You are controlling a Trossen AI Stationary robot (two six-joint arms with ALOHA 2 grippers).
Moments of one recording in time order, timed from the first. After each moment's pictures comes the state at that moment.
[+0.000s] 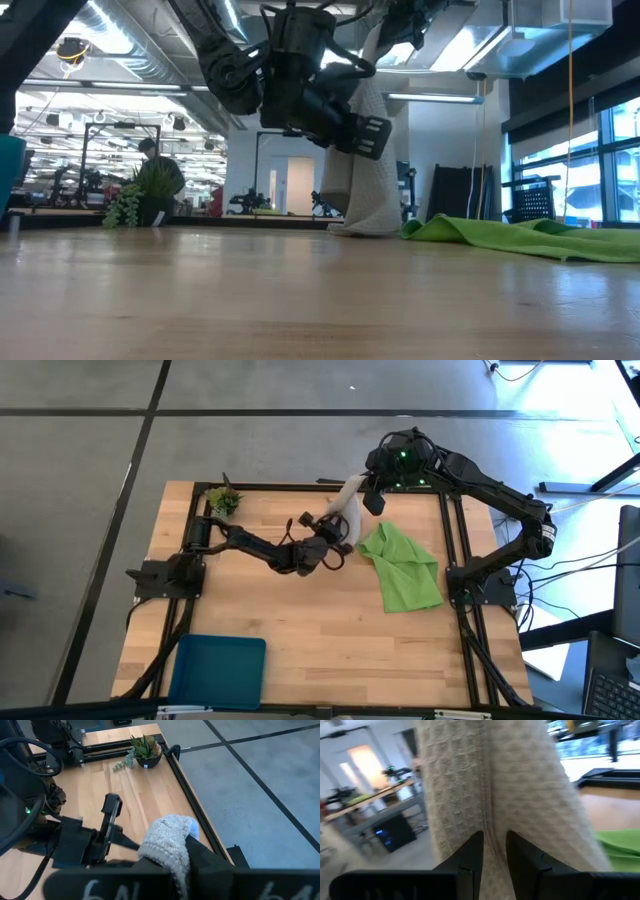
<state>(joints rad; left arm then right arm) 0.06 2.07 1.12 0.85 -1.05 0.22 -0.48 1.46 1.59 -0.73 -0.11 -0.12</state>
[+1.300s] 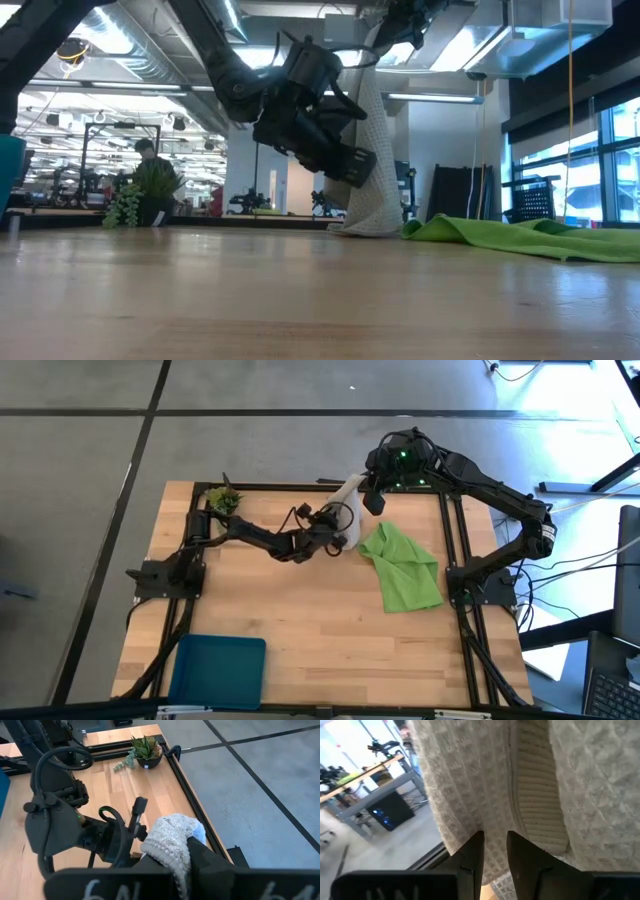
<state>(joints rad) 0.17 2.07 1.12 0.58 -0.88 0.08 -0.47 1.46 1.59 -0.73 -0.11 -0.12</state>
